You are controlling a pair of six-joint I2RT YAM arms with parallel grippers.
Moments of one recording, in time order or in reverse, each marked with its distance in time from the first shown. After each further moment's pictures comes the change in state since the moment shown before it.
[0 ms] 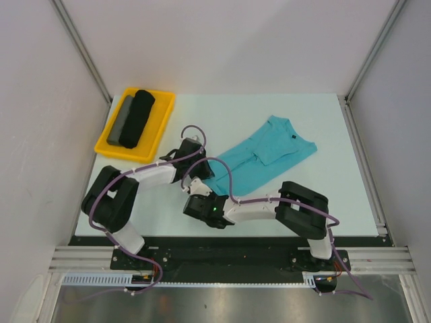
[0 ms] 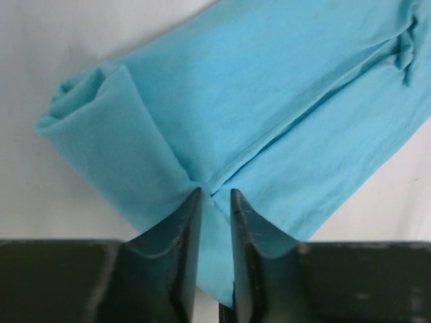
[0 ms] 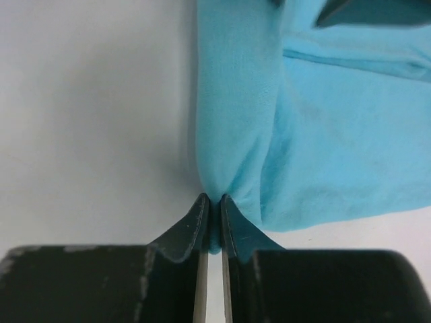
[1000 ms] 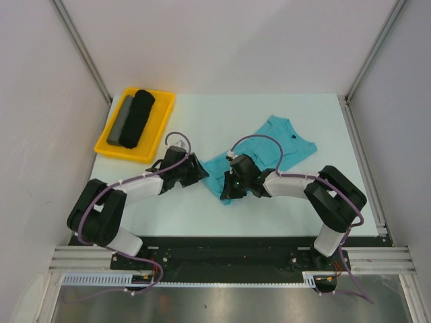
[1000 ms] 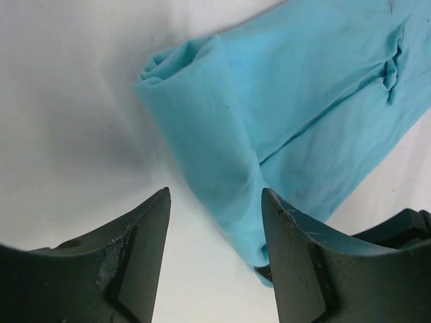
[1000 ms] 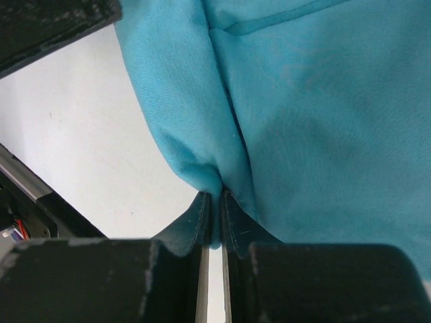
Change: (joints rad) left arm 0.090 -0.160 -0.199 0.138 0.022 -0.049; right arm -0.481 -0.227 -0.323 0.385 -0.950 0.323
